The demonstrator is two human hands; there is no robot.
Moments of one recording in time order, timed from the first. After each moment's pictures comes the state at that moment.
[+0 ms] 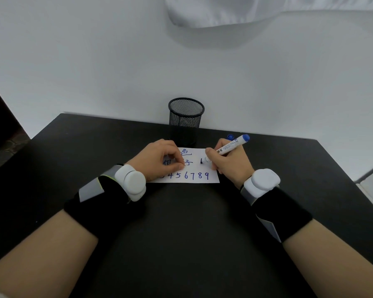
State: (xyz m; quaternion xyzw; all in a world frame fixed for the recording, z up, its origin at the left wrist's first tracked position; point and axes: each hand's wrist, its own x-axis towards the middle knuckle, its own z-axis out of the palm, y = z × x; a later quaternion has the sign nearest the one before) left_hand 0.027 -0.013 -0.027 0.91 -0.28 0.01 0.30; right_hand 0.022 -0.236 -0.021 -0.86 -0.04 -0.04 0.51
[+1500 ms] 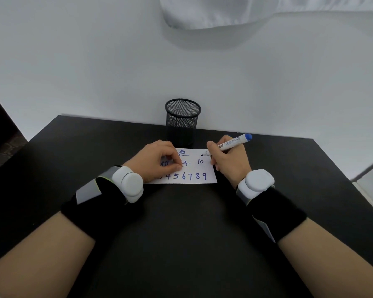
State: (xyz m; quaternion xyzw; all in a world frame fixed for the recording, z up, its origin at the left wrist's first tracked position) left_hand 0.026 -0.014 -0.027 0.91 -0.28 0.00 0.31; right_hand 0.022 -0.235 -0.023 -0.82 0.01 -0.10 0.56
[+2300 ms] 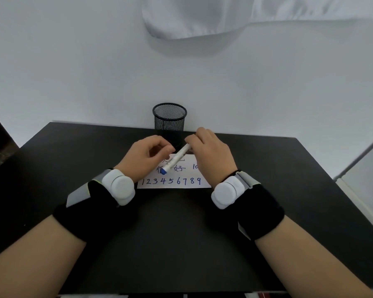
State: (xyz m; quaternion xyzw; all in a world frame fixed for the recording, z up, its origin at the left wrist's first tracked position) left_hand 0.012 -0.032 -0.015 0.86 -0.21 0.08 0.46; right_hand 0.011 -0.230 -0.012 -0.89 -0.27 -0.36 0.08
